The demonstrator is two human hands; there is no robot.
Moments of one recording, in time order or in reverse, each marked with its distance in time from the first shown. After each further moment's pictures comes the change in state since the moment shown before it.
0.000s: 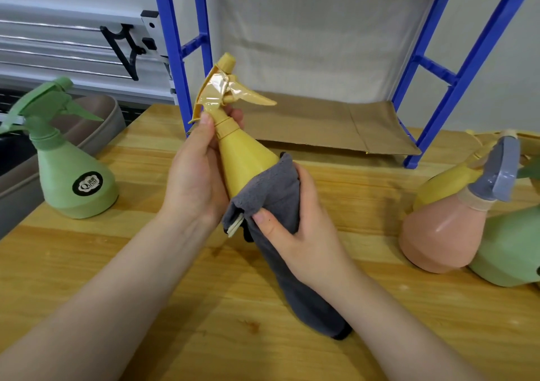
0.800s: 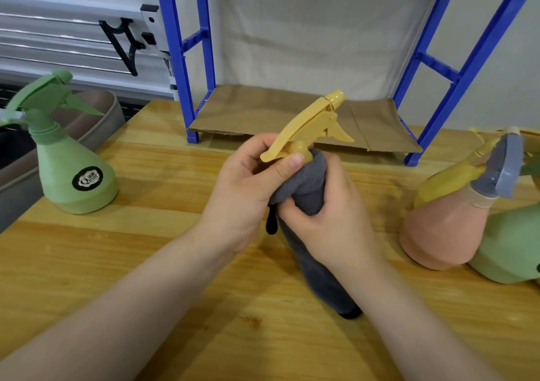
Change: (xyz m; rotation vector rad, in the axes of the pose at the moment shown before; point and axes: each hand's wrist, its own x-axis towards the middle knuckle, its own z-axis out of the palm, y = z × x) left_hand -0.026 -0.026 0.004 0.461 -0.333 0.066; right_hand 0.005 -0.009 -0.018 -0.336 0.239 -0.080
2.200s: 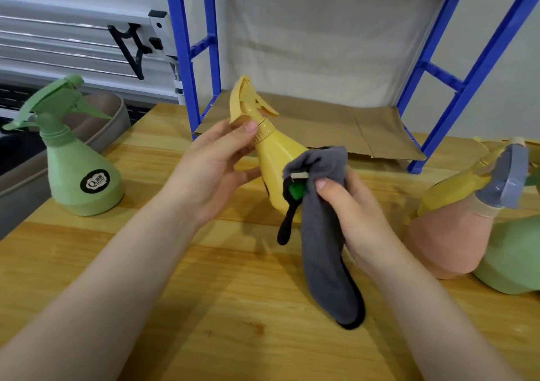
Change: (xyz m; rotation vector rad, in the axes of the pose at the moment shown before) left_hand 0.026 0.025 -0.042 -0.115 0.020 -0.178; right_hand 0.016 0.012 -0.012 0.594 -0.151 0.385
